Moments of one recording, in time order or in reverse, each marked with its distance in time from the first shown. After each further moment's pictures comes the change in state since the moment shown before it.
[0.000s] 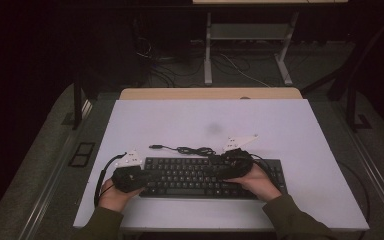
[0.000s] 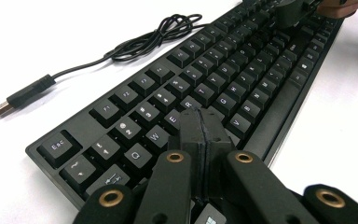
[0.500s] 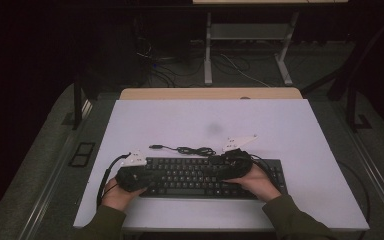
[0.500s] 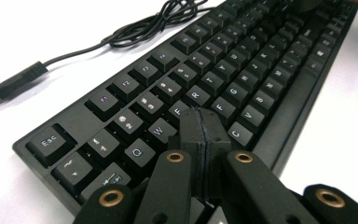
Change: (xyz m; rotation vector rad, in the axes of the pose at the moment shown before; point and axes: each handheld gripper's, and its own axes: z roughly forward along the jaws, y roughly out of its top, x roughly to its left) left arm 0.003 -0.002 0.015 0.050 0.005 0.000; right arm 0.000 -0.001 0.002 0.006 0.000 -0.005
